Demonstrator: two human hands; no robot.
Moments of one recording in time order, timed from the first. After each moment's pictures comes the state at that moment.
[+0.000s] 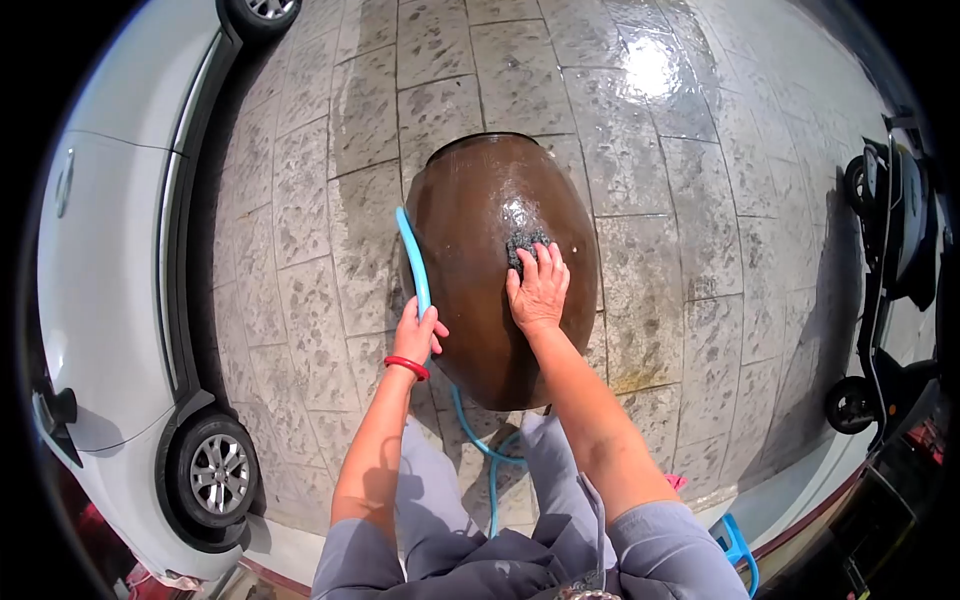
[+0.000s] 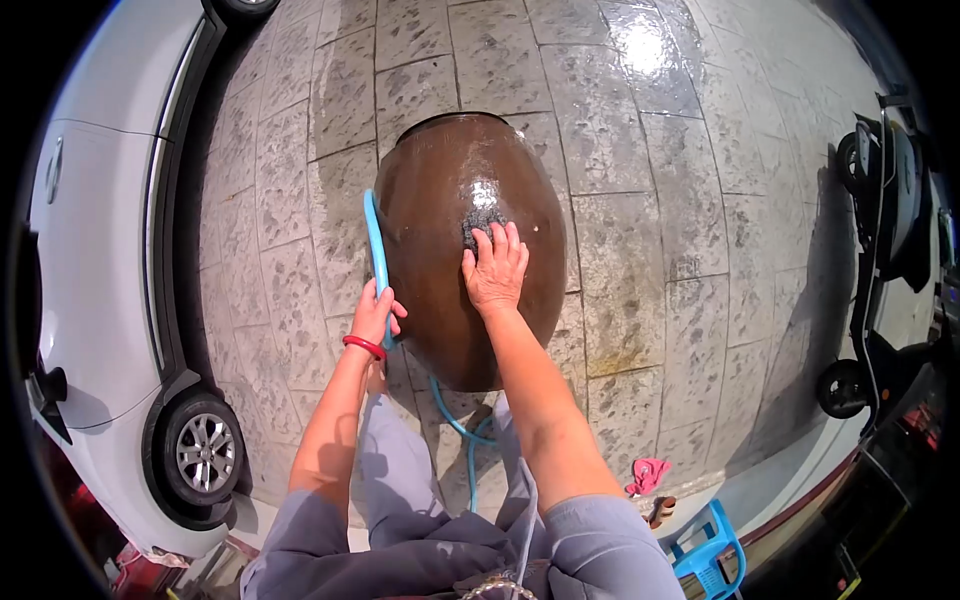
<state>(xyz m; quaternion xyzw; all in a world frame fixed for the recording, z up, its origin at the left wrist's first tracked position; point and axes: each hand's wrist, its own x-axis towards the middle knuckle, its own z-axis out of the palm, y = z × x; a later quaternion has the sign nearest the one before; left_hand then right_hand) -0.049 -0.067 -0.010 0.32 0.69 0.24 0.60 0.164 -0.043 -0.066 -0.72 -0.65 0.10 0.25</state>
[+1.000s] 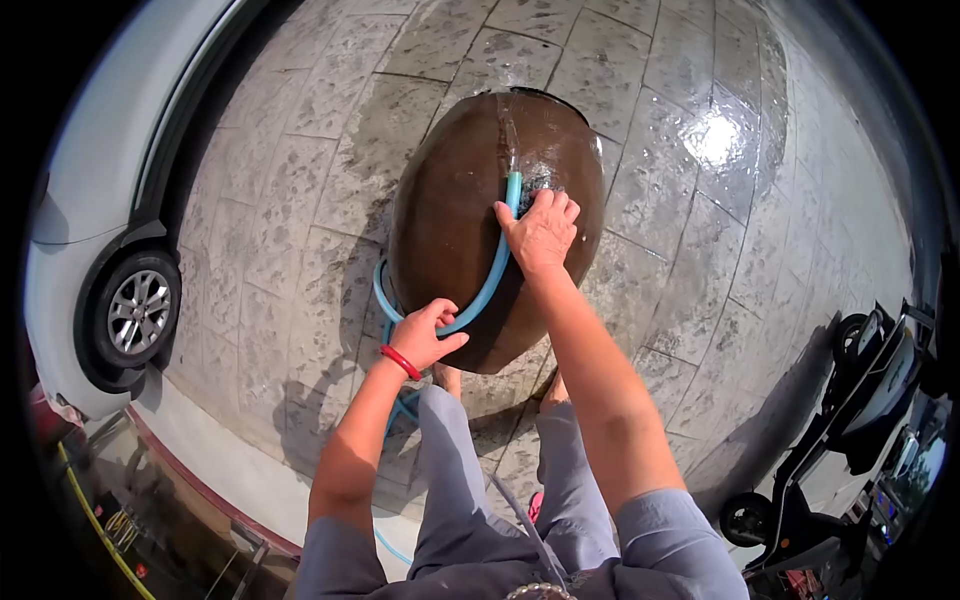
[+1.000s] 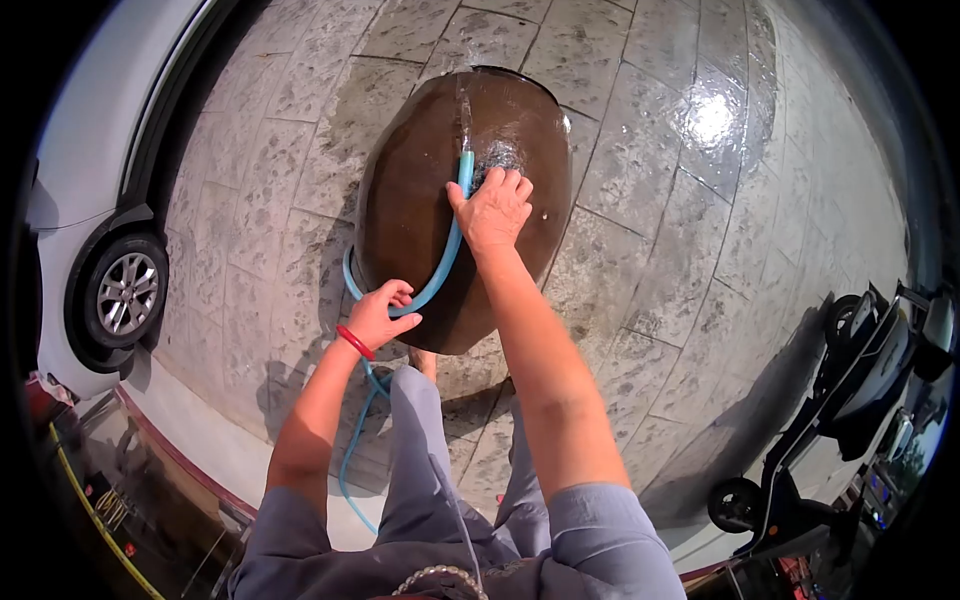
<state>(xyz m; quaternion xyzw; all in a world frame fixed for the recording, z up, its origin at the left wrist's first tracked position) 0.060 -0.170 0.015 0.47 0.72 0.17 0.49 0.196 0.016 -0.029 -0.65 -0.72 0.18 0.16</state>
